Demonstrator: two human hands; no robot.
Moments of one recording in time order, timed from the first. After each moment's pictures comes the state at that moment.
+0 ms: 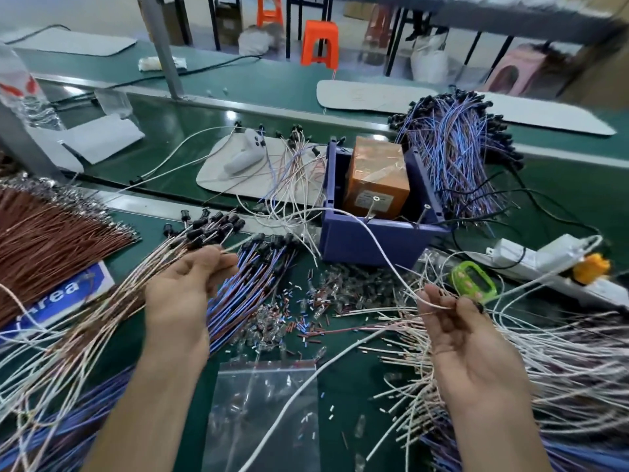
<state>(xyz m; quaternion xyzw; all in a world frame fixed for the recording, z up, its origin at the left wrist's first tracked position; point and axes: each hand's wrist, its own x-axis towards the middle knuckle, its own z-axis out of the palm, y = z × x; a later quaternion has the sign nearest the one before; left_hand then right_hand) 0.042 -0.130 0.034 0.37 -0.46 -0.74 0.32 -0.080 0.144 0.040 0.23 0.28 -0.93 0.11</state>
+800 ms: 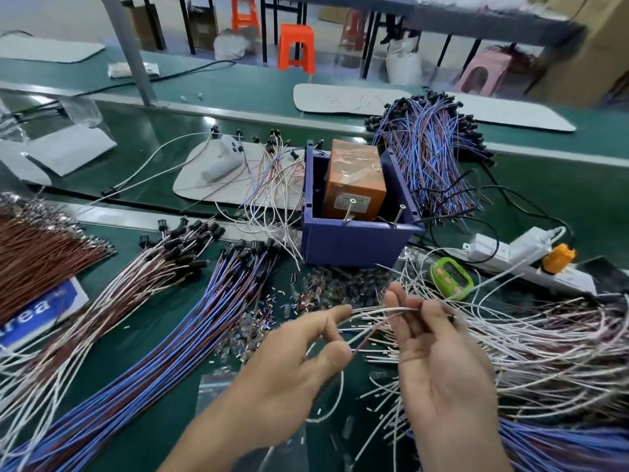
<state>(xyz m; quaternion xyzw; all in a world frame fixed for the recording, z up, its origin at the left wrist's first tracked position) 0.042 -0.032 0.047 0.08 -0.77 -0.63 -0.03 -0.041 0.119 0.081 0.24 0.37 -0.90 0.08</state>
